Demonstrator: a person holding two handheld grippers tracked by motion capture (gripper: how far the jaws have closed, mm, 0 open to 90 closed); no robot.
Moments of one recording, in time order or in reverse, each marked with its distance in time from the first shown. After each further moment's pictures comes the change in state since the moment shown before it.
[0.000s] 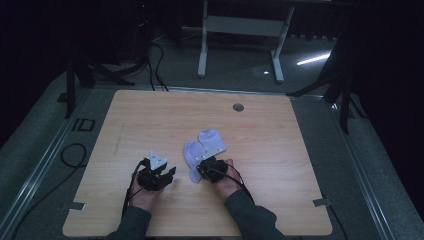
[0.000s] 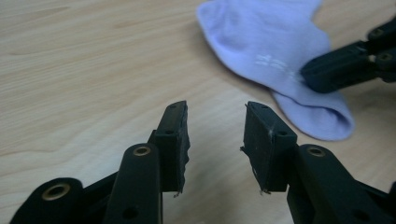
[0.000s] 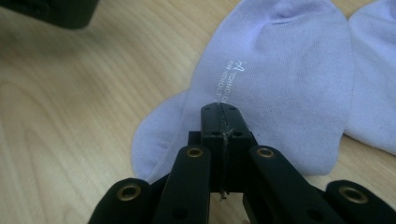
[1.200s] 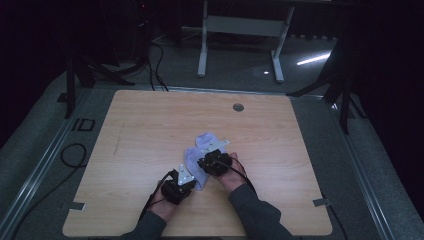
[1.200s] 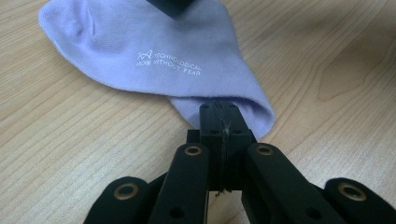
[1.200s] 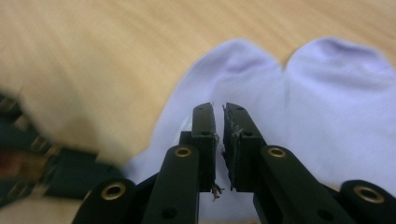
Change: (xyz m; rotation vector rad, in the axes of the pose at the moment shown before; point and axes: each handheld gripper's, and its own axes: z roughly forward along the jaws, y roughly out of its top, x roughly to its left) left arm -0.057 -0.006 0.022 0.064 -0.171 0.202; right arm -0.020 0.017 -0.016 -0.059 0.042 0.041
